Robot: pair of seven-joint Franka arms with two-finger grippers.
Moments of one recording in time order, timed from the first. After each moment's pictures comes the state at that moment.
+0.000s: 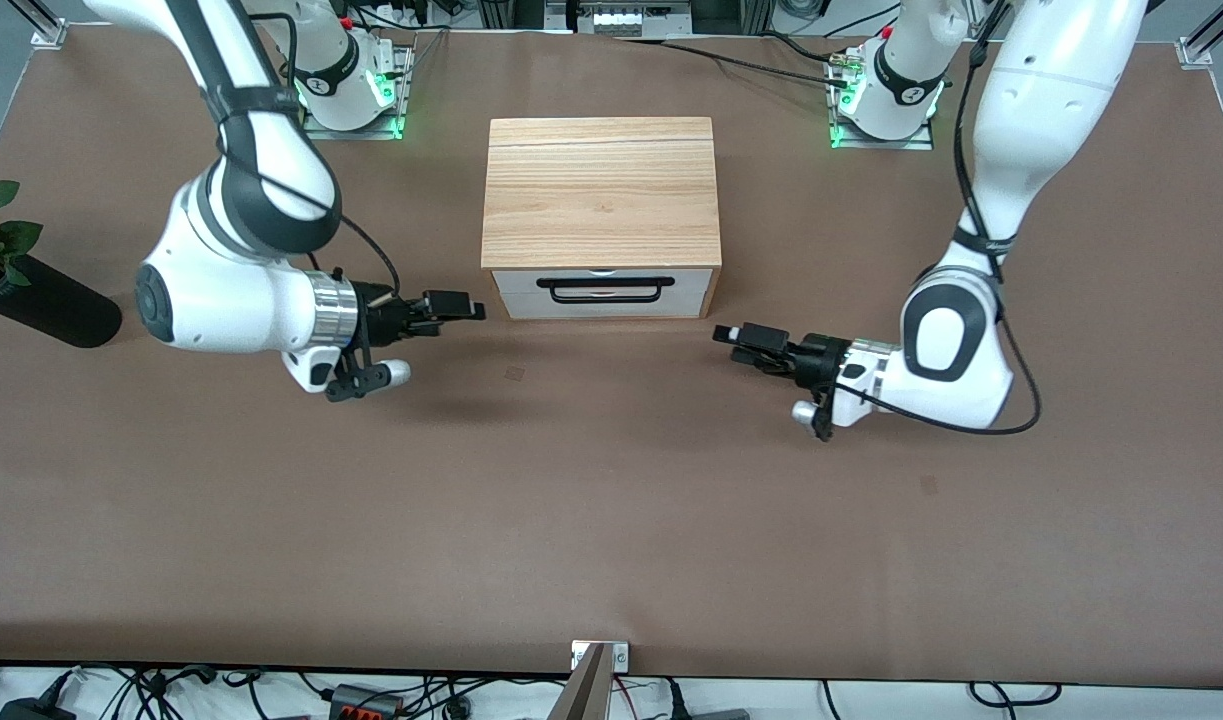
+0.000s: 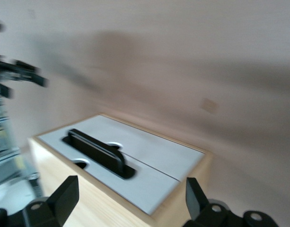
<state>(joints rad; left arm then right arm) -0.14 0.67 -0.08 -1.68 -1.20 1.72 0.65 0.26 0.40 0.04 -1.70 0.77 1.90 -0.17</state>
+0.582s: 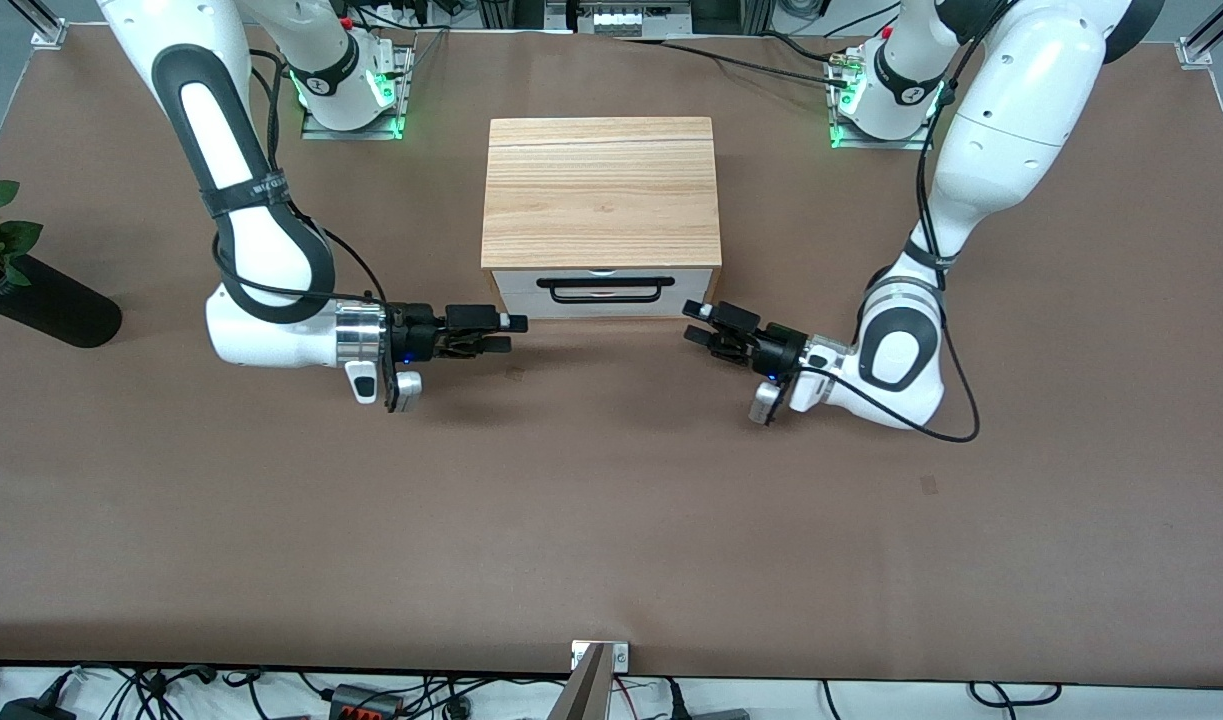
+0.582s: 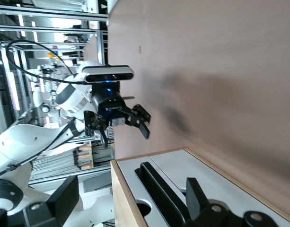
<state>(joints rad) -0.15 0.77 -0.14 -1.68 -1.34 1.61 0.85 0.28 0.48 0.03 -1.83 1.40 1.96 -0.63</state>
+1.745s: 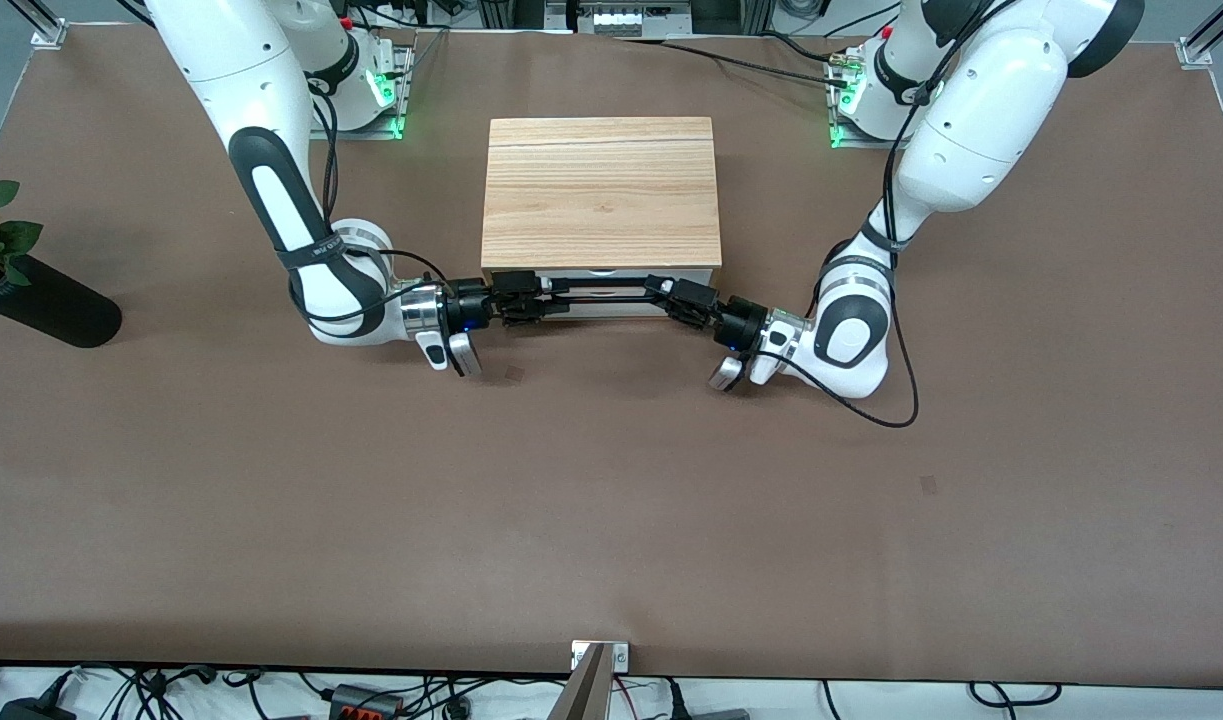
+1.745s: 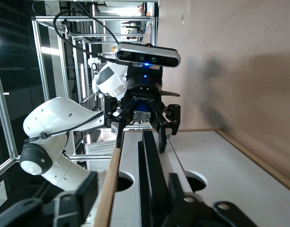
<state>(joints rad) -0.17 0.80 -0.19 -1.80 -1.49 1.61 0.89 0.34 0.60 0.03 -2.01 1.71 1.76 -1.03</state>
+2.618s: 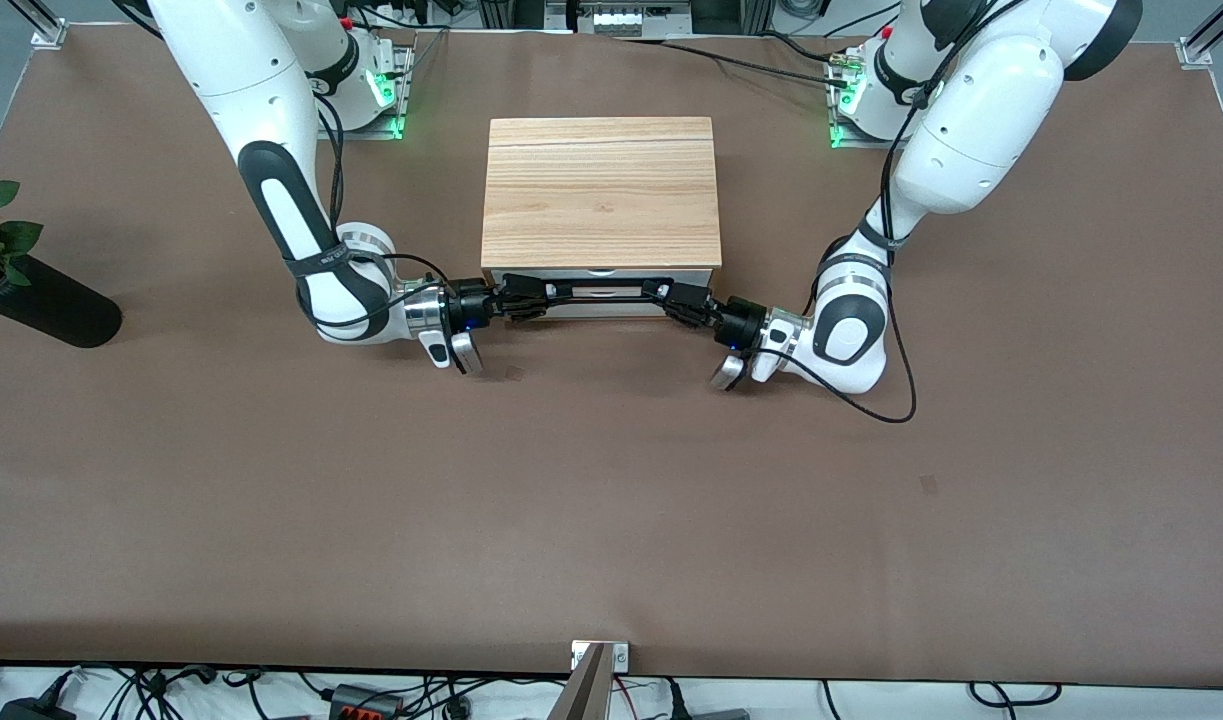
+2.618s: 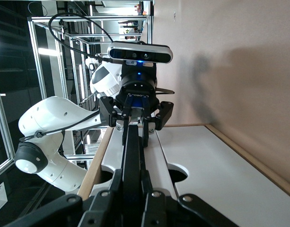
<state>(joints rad) -0.17 0.81 -0.19 -1.81 -1.51 1.63 0.96 0.34 0.62 0.03 -2.02 1.71 1.75 -1.05</state>
